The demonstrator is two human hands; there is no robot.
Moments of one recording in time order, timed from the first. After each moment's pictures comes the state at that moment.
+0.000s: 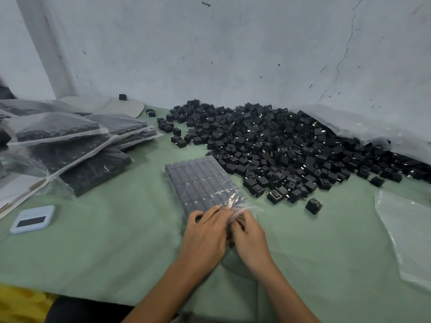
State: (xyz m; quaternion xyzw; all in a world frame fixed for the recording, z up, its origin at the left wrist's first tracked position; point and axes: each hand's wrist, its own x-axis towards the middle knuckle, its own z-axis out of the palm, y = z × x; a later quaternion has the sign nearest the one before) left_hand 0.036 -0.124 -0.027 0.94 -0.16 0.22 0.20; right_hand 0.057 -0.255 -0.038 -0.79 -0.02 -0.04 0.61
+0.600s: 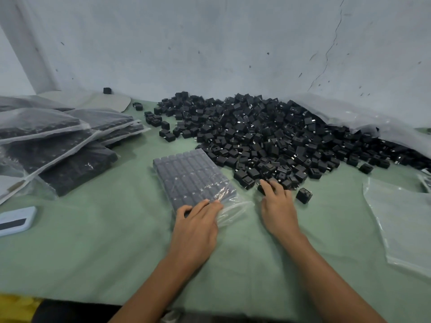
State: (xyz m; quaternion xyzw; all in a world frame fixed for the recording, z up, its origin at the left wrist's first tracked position) left_hand 0.040 -0.126 -0.033 0.94 -0.14 0.25 0.20; right_hand 0.118 -0.352 -0.040 -0.97 -0.02 -0.18 0.15
